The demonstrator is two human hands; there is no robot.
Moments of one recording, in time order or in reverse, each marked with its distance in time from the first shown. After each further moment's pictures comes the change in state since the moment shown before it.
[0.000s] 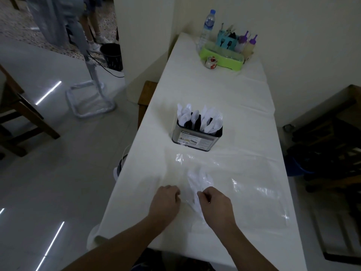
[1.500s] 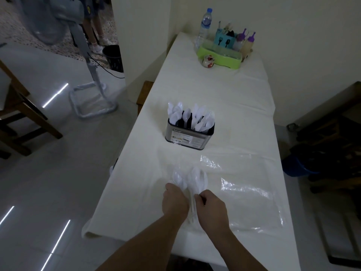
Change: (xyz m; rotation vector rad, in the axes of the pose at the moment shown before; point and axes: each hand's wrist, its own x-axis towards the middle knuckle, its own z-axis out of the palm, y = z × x) left_hand 0.022 0.072 0.050 -0.223 0.077 -0.696; right_hand 0.001 0.035 -0.002 0.049 -0.014 0.026
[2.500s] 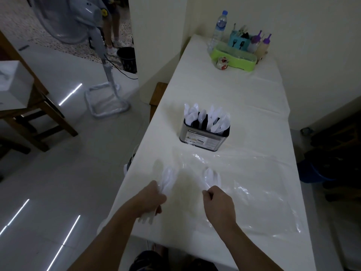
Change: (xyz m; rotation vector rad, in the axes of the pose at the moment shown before) left_hand 0.034 -0.066 -0.137 -0.108 -0.502 0.121; right_hand 0.009 -0.023 0.016 -0.087 0.018 0.009
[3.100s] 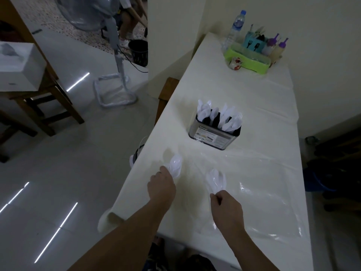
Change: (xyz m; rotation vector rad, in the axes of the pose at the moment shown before) left_hand 0.029 -0.001 0.046 0.561 0.670 0.015; right_hand -0.022 0.004 -0.005 -0.035 -0.027 0.014
